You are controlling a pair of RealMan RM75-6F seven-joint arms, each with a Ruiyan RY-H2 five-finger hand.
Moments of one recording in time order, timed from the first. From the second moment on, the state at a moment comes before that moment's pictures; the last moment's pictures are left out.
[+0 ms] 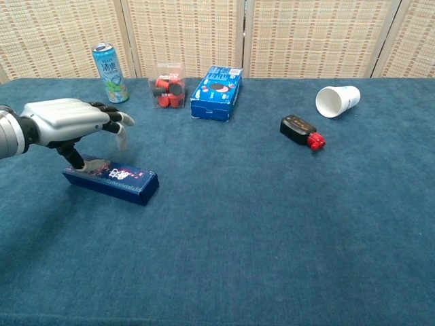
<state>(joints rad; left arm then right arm) -0.78 -1.45 -0.09 -1.36 1.21 0.84 0.45 -0.02 -1.13 0.06 -1.62 -1.52 1.59 -0.07</state>
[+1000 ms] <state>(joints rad) -0.77 -1.37 -0.03 -1.51 1.08 0.84 0.58 -0.03 -1.13 0.06 -1.60 -1.53 1.60 -0.05</state>
